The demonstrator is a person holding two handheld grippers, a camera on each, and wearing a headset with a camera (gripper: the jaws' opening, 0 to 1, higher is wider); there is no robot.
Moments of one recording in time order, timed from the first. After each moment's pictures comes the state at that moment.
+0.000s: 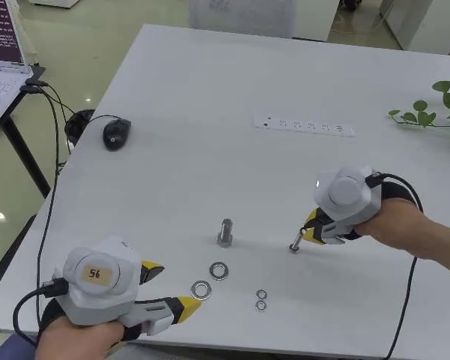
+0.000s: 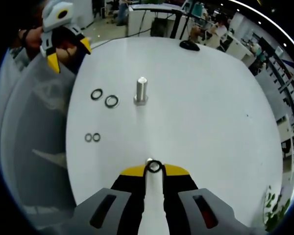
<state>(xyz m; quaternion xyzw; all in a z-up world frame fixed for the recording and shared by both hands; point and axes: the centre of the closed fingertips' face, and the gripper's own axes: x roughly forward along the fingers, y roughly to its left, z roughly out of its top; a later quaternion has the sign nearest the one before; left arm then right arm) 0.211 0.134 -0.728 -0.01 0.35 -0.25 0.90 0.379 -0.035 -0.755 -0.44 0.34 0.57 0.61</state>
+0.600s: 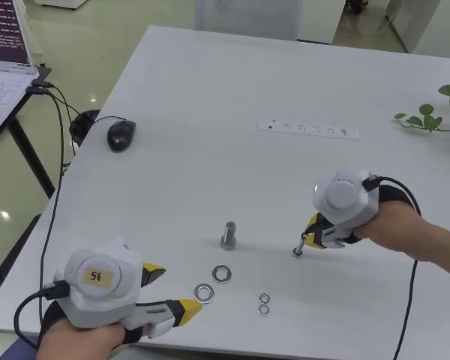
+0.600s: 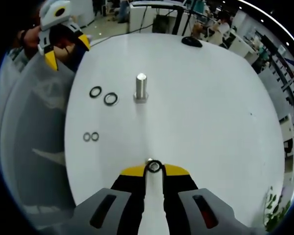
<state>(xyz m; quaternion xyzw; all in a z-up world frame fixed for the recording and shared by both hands) 0.212 0.135 -0.728 -0.02 0.35 -0.25 0.90 0.381 -0.035 -0.763 -0.44 0.35 0.57 0.59</state>
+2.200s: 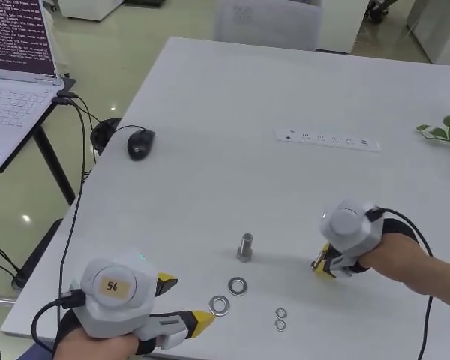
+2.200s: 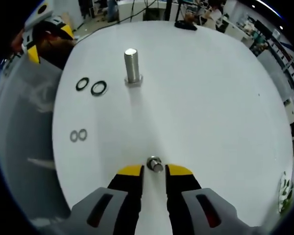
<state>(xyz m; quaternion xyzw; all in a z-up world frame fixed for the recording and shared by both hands) 0.212 0.140 -0.729 -0.01 0.35 -0.24 0.90 0.383 -0.042 -0.811 -0.41 0.40 0.55 0.61</state>
